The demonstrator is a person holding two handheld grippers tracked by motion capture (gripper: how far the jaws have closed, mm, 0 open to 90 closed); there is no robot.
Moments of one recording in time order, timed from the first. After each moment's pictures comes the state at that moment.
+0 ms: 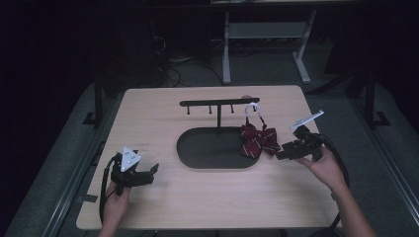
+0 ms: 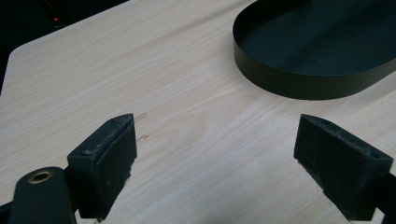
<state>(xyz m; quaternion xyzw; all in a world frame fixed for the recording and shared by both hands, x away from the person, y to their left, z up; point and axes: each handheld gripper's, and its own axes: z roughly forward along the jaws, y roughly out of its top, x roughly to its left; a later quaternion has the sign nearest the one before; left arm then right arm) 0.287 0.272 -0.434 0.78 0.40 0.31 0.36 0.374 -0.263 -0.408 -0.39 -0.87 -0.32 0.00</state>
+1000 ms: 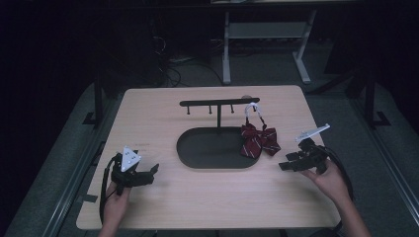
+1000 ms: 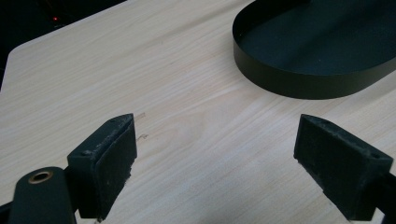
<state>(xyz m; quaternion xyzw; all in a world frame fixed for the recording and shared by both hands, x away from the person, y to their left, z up) 0.288 0.272 -0.435 0.78 0.40 0.31 0.37 0.347 -0.276 -0.432 -0.40 -0.86 -0.33 0.00</state>
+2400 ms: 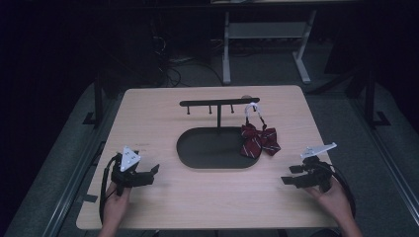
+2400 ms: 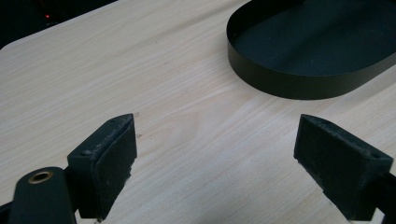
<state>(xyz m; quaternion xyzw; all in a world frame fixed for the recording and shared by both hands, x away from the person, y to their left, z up) 0.287 0.272 -0.434 0.78 0.40 0.29 0.37 0.304 -0.281 -0.452 -0.40 -0.85 -0.35 -0.02</state>
